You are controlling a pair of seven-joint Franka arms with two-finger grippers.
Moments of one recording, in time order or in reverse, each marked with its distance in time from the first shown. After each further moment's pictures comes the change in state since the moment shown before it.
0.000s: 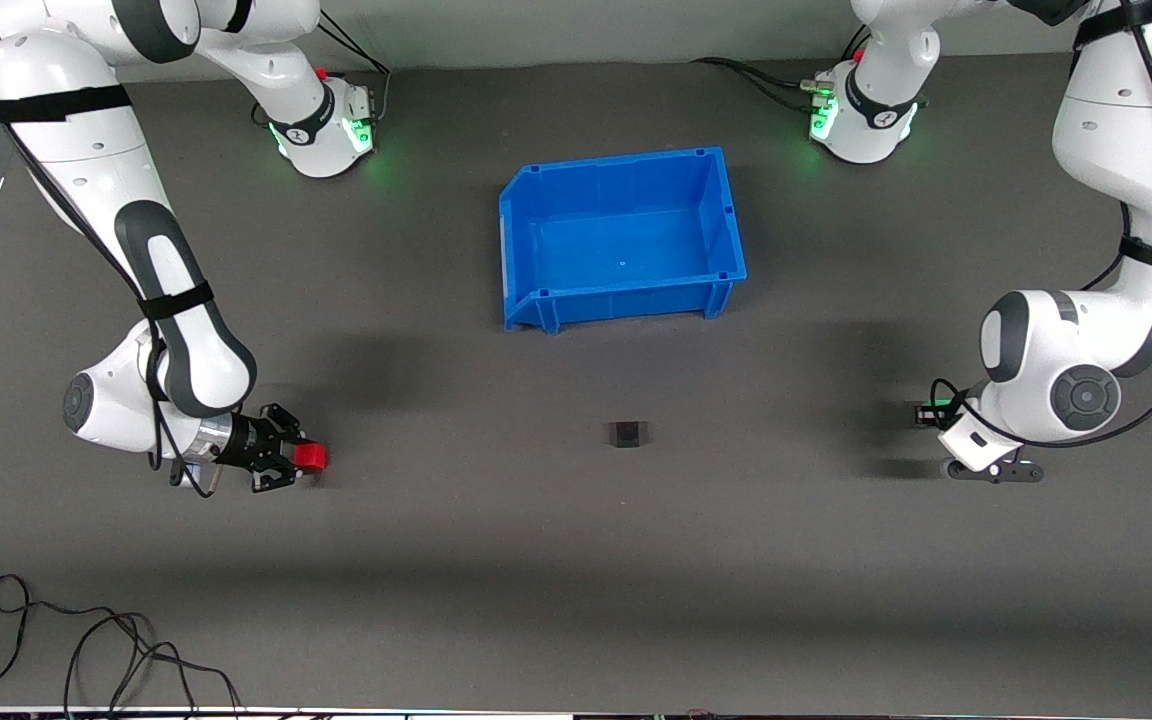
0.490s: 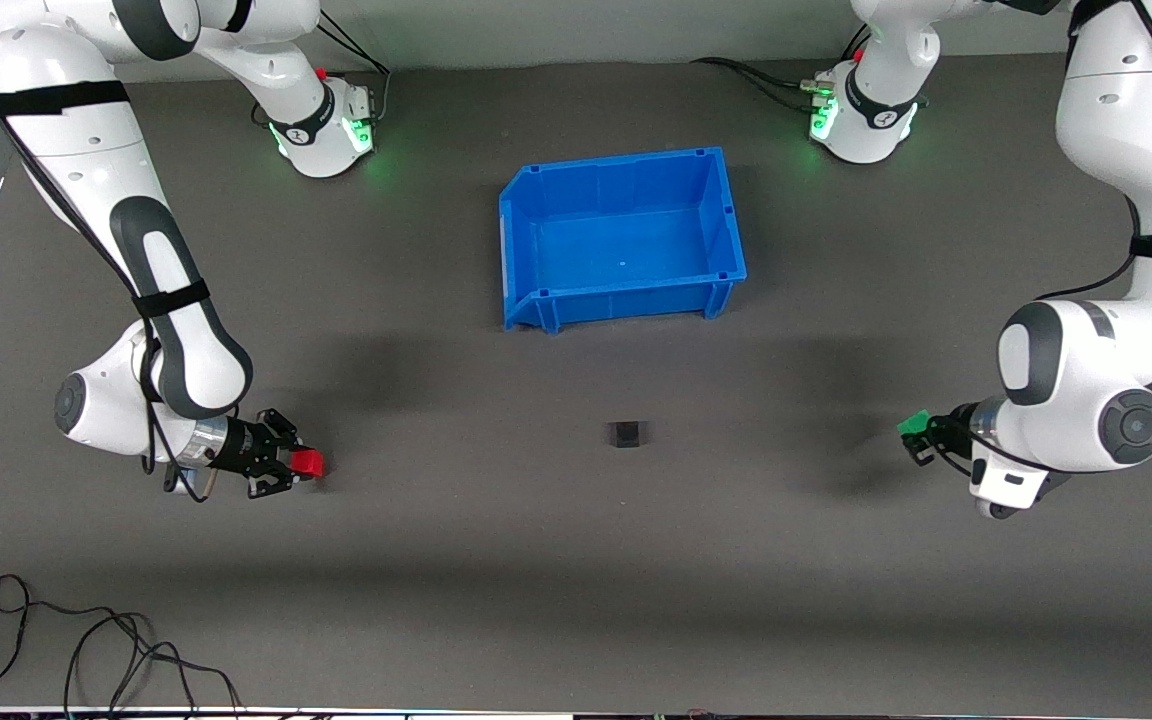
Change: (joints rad) left arm -0.080 0.002 -0.010 0.190 -0.182 -0.185 -0.581; right arm 0.009 -0.023 0.001 0.032 0.001 -0.014 0.001
